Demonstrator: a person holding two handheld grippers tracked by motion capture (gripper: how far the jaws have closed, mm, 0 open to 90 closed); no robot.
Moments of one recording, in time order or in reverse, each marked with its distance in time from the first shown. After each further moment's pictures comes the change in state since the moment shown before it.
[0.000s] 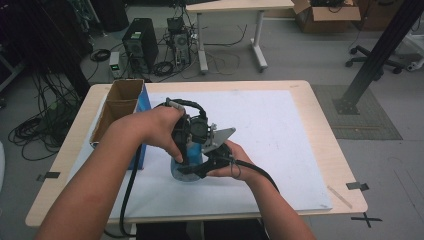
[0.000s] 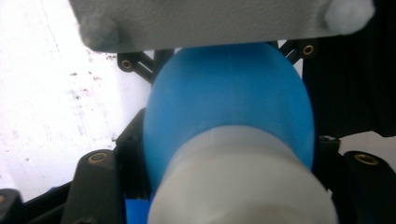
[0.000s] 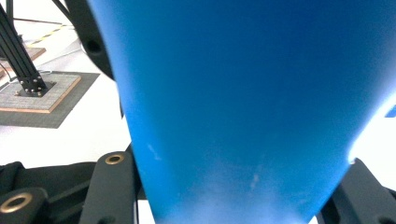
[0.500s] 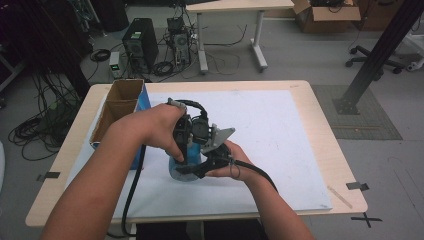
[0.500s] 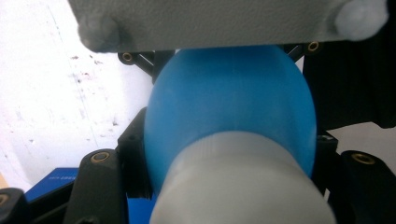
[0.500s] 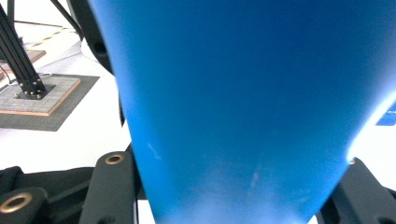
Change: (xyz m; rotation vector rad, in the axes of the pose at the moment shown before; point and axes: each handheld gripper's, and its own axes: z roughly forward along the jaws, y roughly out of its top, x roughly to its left) left arm -0.004 0.005 -0.005 0.054 0.012 -0.032; right arm 0.002 0.004 0.001 -0.016 -0.002 -0.015
